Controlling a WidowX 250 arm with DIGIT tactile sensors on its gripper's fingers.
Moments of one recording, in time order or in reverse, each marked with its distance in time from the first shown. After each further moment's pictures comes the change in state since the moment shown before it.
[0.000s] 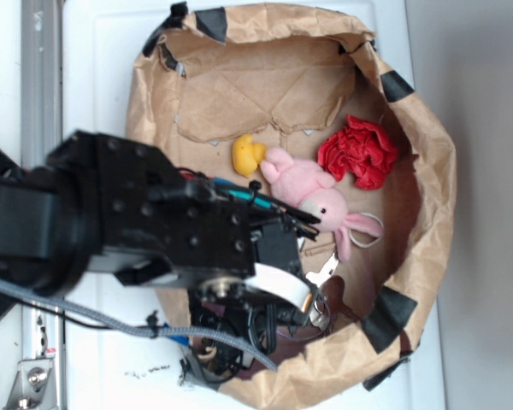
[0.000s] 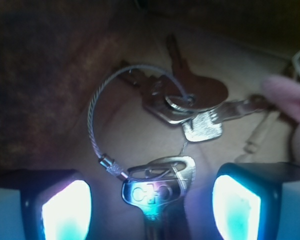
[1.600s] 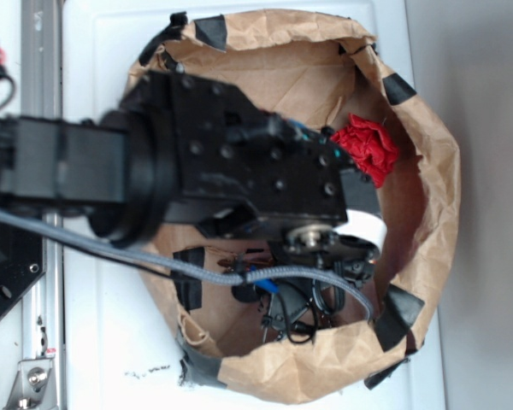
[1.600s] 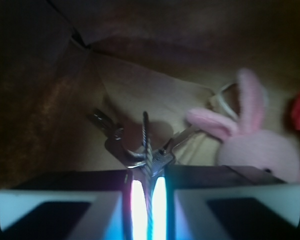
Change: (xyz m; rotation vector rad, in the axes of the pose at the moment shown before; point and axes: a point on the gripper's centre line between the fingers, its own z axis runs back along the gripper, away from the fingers) arm 0.020 0.035 0.034 0.024 0.051 0.126
